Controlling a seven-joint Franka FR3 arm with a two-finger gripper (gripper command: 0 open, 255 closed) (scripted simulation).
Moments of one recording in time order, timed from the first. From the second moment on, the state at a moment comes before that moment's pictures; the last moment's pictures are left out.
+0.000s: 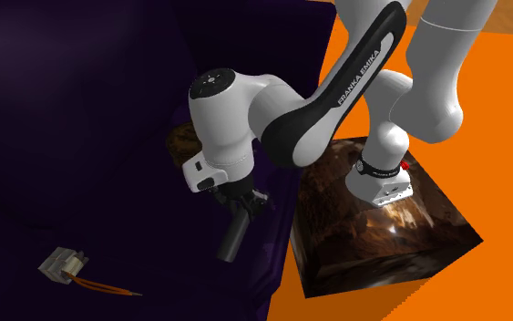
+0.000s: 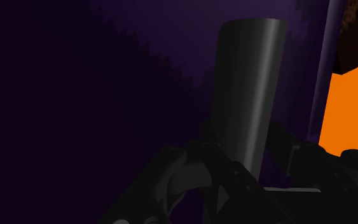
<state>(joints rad) 0.29 -0.03 0.04 -2.35 0.07 2.25 -0.81</state>
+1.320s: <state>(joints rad) 0.28 -0.15 0.04 -2.20 0.06 1.97 -0.80</state>
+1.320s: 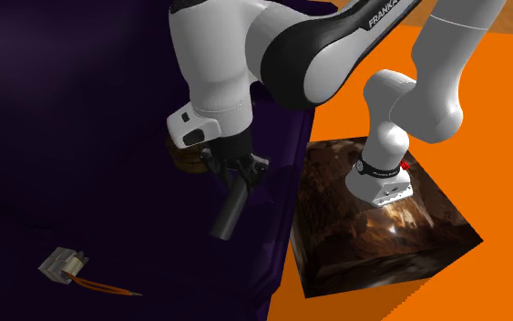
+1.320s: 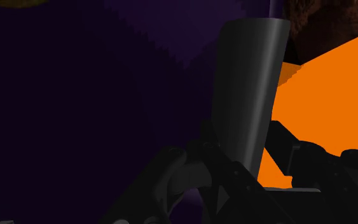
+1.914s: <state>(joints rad) 0.25 -0.16 -0.01 -2.13 0.05 1.90 -0.86</state>
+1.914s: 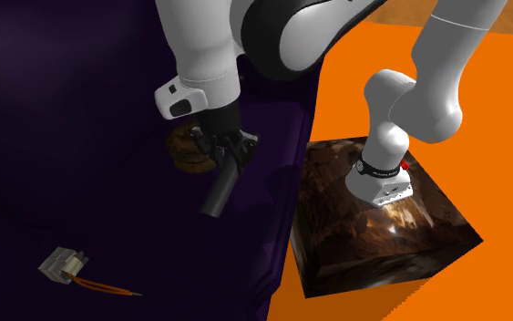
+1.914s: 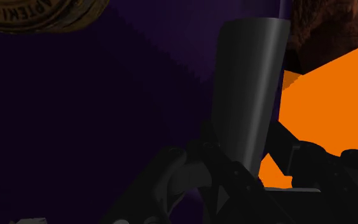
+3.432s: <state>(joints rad) 0.04 0.13 -0.24 -1.87 0.04 1.90 -1.31</state>
